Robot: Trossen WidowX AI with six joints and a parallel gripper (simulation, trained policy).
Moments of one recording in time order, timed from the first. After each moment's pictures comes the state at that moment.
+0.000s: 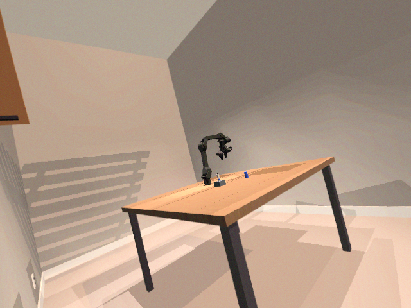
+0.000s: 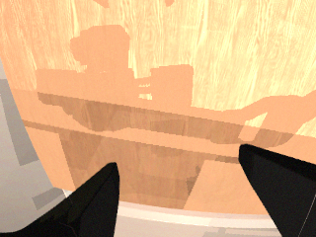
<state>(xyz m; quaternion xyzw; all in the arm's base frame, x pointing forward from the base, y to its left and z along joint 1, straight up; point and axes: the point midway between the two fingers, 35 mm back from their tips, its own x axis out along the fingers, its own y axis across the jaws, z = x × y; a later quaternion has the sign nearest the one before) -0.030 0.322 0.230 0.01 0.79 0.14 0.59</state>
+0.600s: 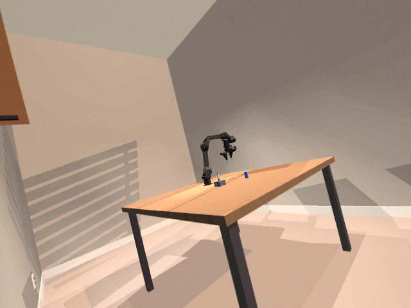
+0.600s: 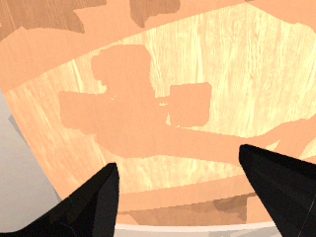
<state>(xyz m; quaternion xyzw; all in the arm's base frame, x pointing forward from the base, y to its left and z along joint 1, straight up) 0.026 0.332 0.219 0.05 0.79 0.08 0.61</state>
